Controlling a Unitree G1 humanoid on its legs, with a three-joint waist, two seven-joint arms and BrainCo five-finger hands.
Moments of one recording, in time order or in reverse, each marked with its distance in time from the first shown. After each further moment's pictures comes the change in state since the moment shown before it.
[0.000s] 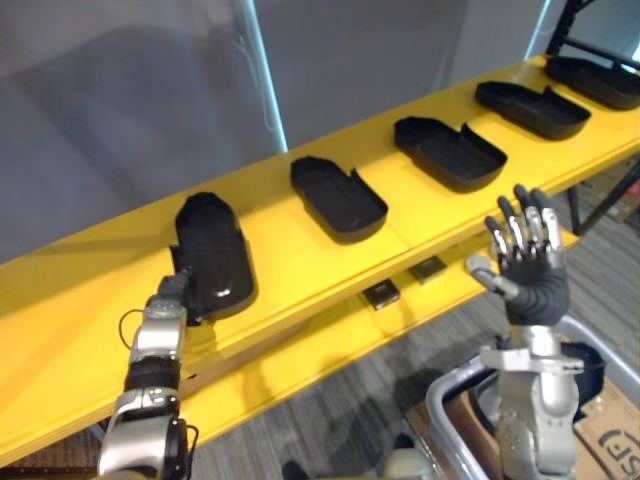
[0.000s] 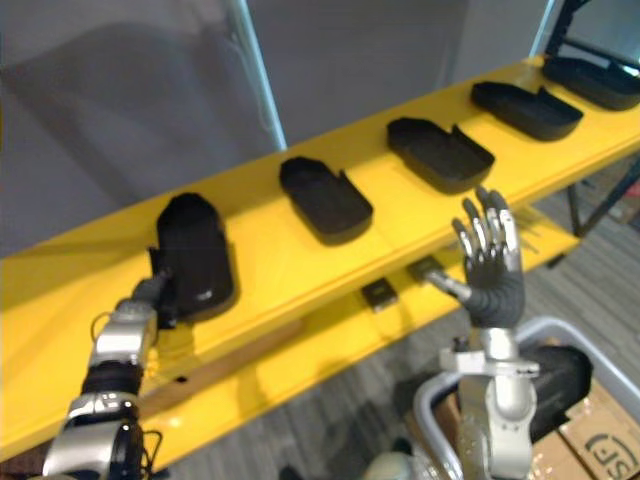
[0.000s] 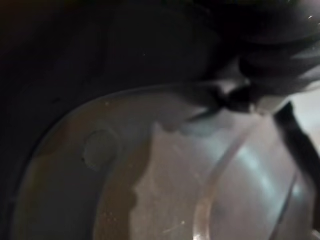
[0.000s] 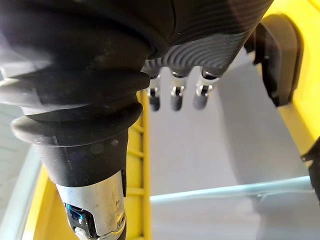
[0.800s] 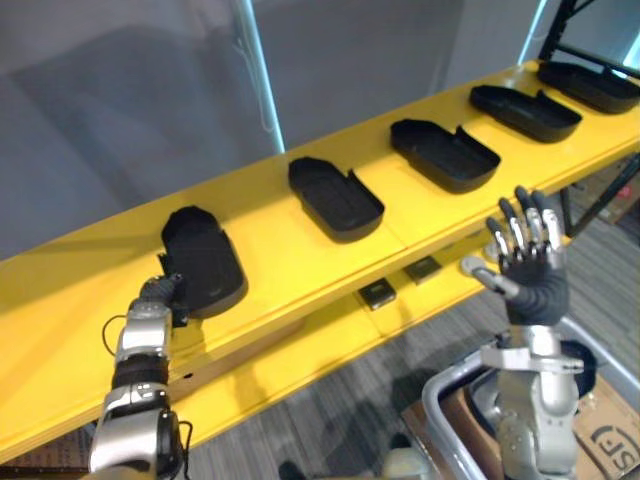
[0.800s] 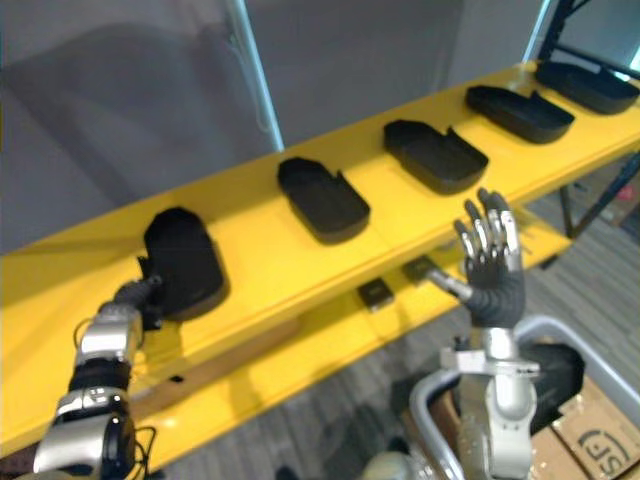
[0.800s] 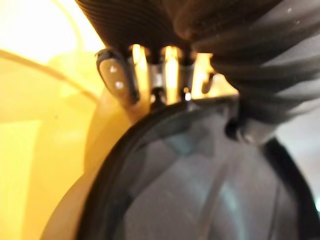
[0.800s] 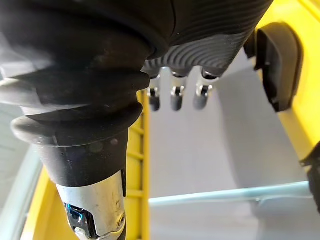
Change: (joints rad) left arm -0.016 0.032 0.025 0.046 -0.021 -0.017 0.035; right arm 0.001 -0.007 0.003 0.021 0.000 0.001 -0.014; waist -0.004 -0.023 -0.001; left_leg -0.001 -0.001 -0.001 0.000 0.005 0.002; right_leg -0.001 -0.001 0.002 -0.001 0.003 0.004
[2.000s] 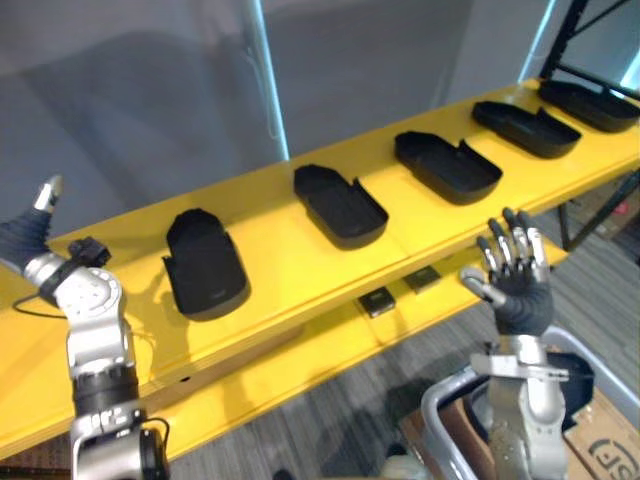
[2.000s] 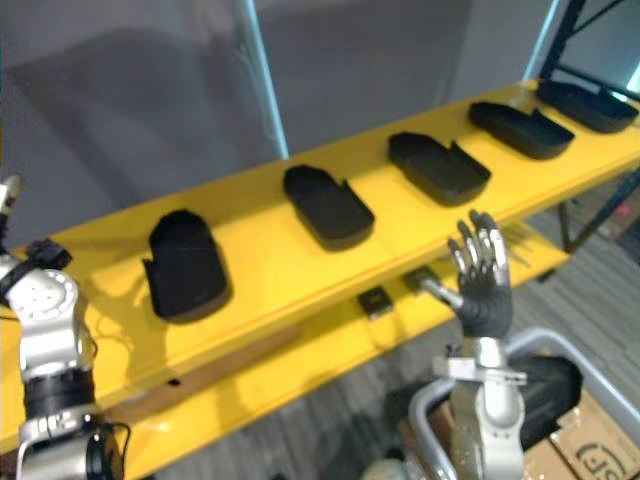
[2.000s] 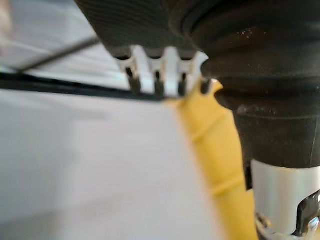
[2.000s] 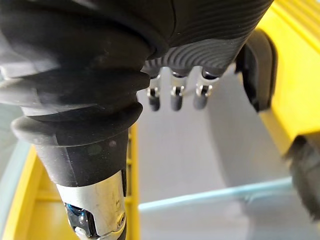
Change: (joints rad) left arm 0.330 -0.144 0.152 -0.871 -0.084 -0.744 0.647; right arm 0.048 0.013 0.082 0.041 -0.003 -0.019 -0.099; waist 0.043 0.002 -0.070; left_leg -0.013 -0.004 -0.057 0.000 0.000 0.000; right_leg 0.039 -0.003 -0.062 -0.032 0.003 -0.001
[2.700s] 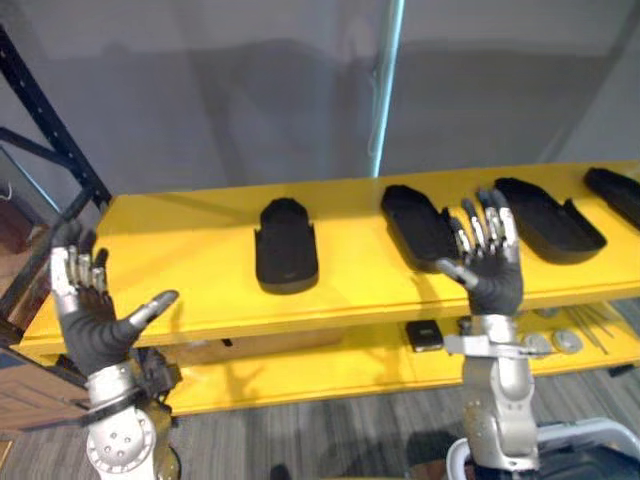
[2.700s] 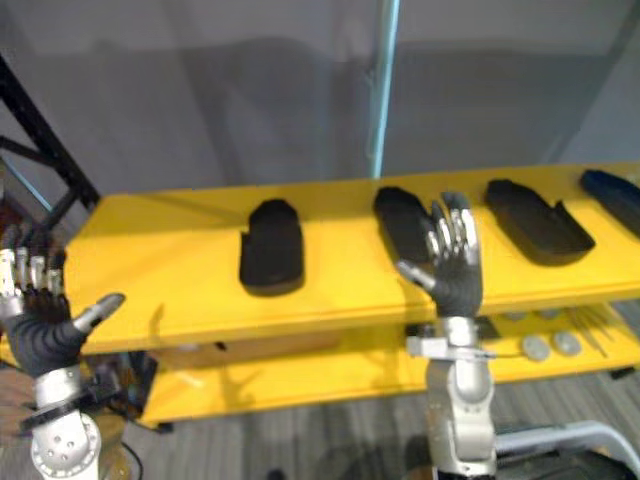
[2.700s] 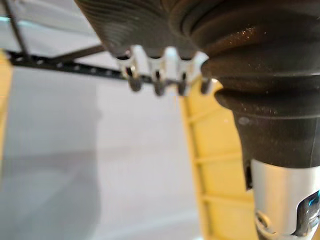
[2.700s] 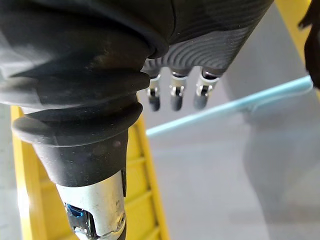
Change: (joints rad) left arm 0.507 -0.223 -0.183 -0.337 -0.203 -0.057 -0.604; right arm -0.126 0.045 0.072 0.038 -0.023 -0.004 0.087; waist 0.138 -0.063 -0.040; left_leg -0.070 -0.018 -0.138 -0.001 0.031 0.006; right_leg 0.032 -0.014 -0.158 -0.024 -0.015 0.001
